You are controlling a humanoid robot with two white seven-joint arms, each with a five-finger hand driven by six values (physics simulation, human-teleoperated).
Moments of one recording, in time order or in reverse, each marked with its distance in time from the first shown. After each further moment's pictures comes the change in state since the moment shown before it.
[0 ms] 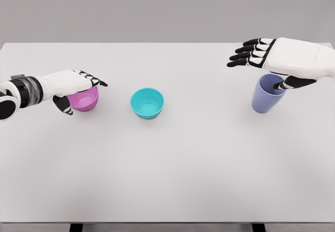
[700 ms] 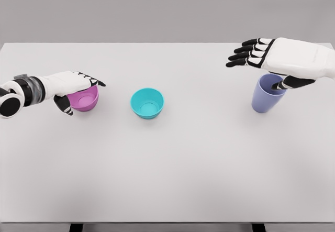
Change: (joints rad) left arm 0.000 -0.043 0.000 0.089 -0.005 -0.001 0.000; right arm 0.000 0.006 0.000 0.000 0.000 0.000 0.000
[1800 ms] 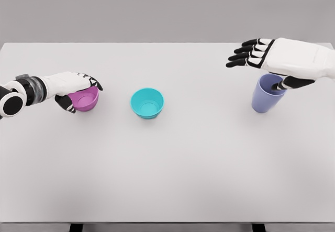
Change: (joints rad) left arm -0.003 -0.022 0.000 0.044 -0.001 0.000 0.001; right arm 0.002 0.000 0.000 0.000 0.000 0.000 0.000
